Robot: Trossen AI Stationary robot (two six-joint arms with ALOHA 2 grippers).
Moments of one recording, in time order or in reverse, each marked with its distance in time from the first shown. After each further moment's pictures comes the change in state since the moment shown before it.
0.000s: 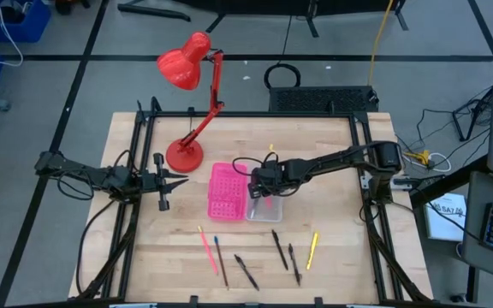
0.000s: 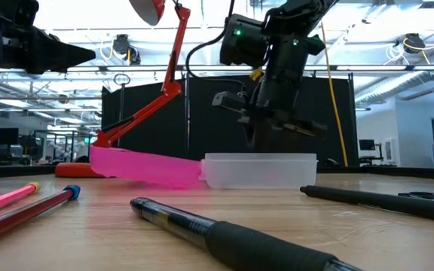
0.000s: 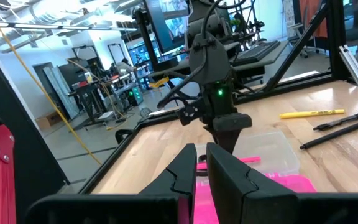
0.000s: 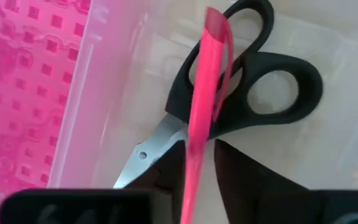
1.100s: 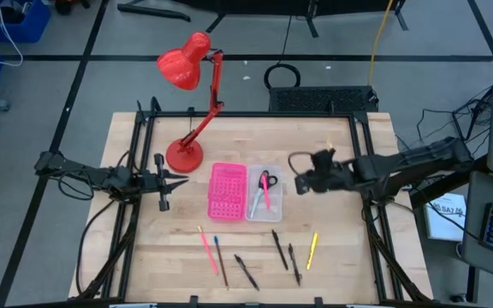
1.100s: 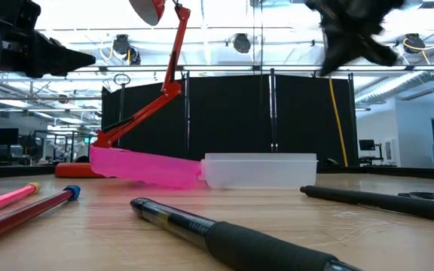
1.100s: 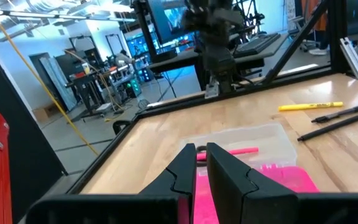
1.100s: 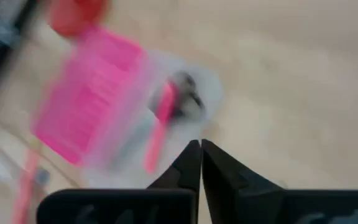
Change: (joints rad) left arm 0.000 0.000 0.000 -0.040 -0.006 -0.031; right arm 0.224 -0.726 -0.291 -0.244 0.364 0.035
